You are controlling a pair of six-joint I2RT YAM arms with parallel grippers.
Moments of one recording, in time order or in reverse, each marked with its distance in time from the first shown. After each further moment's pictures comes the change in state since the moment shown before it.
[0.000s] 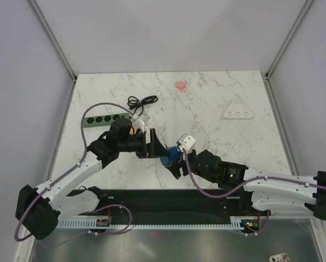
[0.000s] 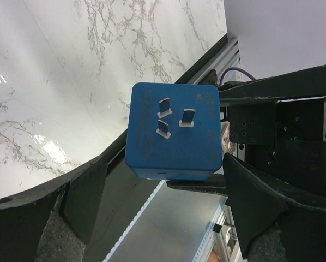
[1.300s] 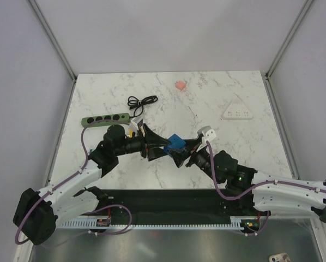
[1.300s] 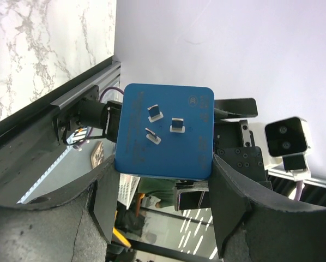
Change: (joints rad) left arm 0.001 -0.060 -0.193 0.521 0.050 -0.773; right arm 0.006 -0.134 -0.047 0.246 0.203 0.094
